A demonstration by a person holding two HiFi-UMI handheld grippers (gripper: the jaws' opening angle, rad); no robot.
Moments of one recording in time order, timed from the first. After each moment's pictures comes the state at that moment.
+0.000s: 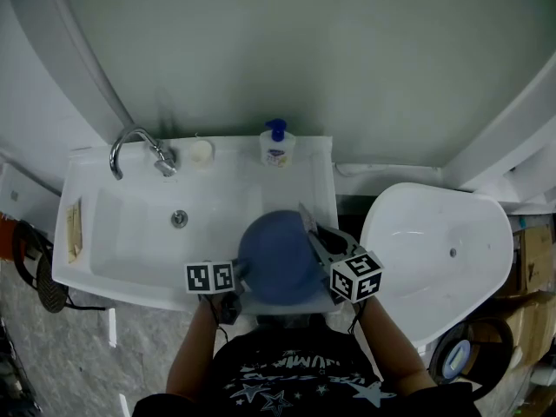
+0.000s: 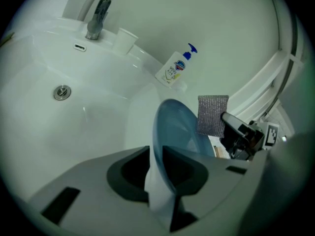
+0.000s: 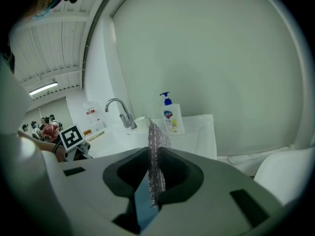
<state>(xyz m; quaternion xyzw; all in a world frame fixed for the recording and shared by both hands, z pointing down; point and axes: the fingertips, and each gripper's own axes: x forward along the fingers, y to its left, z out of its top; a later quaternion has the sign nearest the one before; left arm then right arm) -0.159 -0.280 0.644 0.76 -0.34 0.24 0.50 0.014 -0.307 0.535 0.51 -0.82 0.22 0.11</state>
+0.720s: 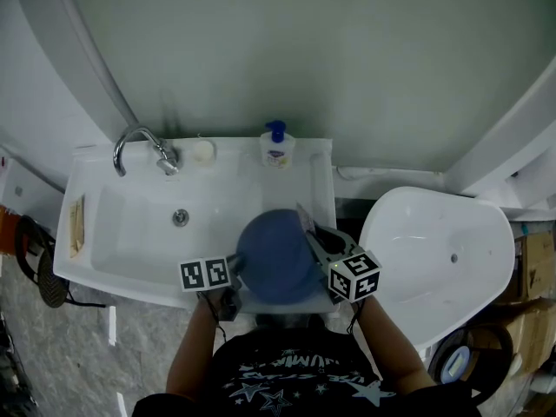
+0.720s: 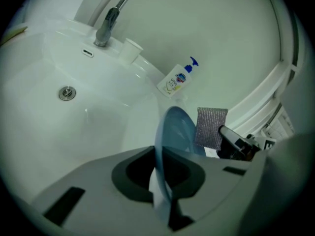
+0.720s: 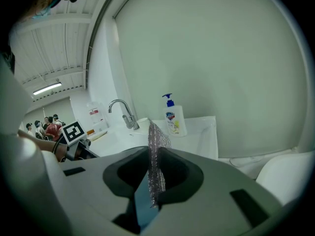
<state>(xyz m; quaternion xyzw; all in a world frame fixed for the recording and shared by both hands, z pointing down) -0.159 -0.292 0.627 0.75 -0.38 0.19 0.51 0.015 -0.307 0.531 0.49 -0.84 0.22 0.10</state>
